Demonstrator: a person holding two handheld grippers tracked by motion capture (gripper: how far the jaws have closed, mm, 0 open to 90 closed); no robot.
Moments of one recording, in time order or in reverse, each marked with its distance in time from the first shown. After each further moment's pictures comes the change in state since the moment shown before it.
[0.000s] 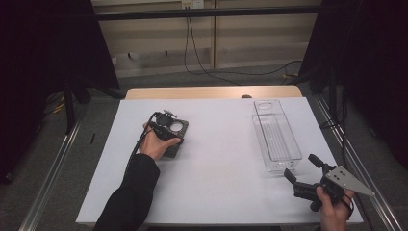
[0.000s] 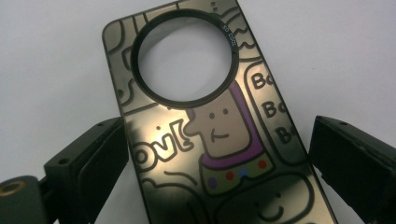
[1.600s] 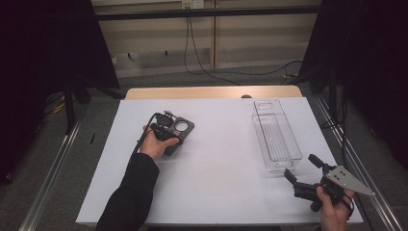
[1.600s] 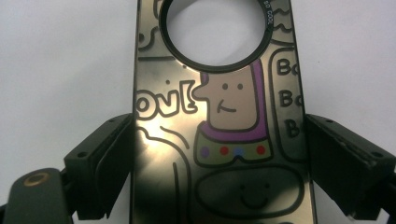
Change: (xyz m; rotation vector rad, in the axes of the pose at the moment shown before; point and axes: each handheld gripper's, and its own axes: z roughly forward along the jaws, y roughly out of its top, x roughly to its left) left arm 0.000 0.000 0.000 0.017 -0.013 -0.033; right arm -0.001 0.000 0.000 0.004 0.003 0.002
